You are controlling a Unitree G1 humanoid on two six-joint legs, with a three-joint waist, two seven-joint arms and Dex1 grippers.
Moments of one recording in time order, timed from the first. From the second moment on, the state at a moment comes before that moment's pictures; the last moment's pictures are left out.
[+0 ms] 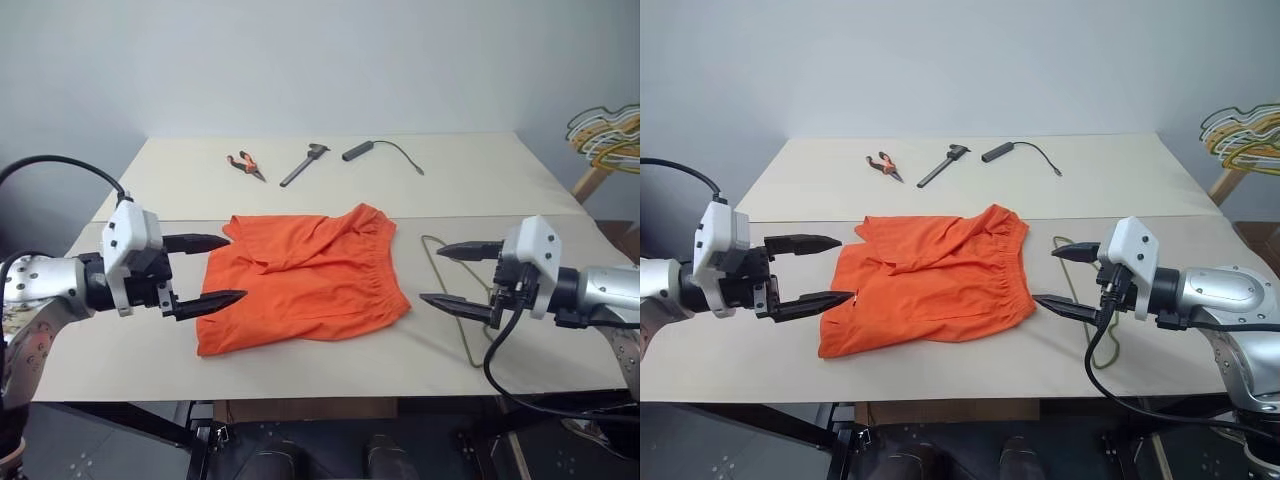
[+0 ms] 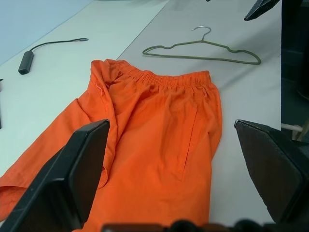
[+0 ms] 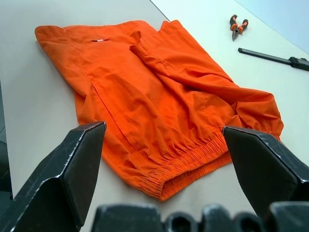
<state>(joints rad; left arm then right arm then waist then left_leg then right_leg) -0.17 0.98 0.31 -0.42 -0.71 0.57 -1.07 -0.19 -0.93 -0.20 -0.40 0.55 0.49 1.02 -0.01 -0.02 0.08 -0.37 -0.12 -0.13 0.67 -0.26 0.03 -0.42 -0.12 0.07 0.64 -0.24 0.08</state>
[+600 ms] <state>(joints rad) -0.16 0.98 0.32 -0.44 -0.71 0.57 -1.06 -0.21 -0.92 -0.02 -0.41 0.31 0.34 0.99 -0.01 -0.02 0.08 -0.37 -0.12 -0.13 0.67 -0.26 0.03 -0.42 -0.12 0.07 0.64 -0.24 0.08</state>
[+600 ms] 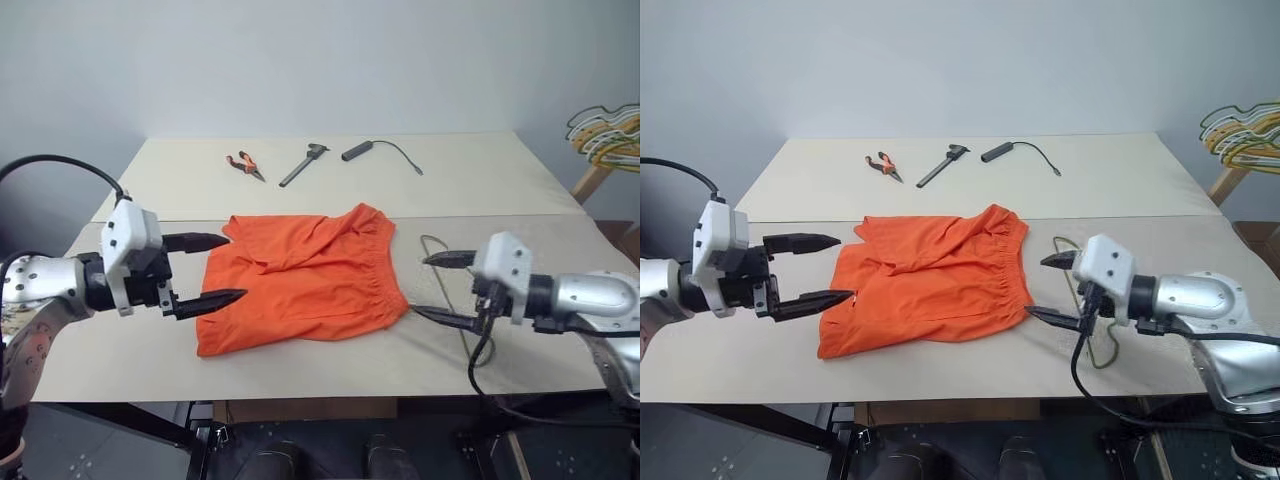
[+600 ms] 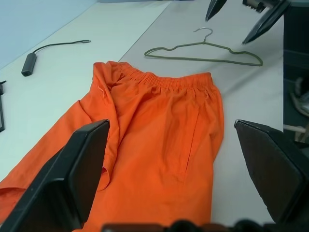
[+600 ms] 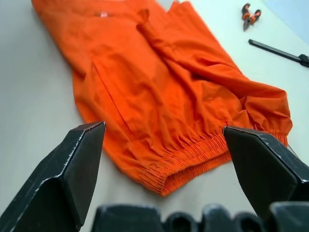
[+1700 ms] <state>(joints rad) -0.14 0.98 0.31 -0.47 -0.71 0.57 -1.05 -0.41 -0.88 0.32 -0.13 -0.19 -0.16 1.06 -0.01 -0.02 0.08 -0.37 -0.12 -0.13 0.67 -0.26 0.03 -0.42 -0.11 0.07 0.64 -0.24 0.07</state>
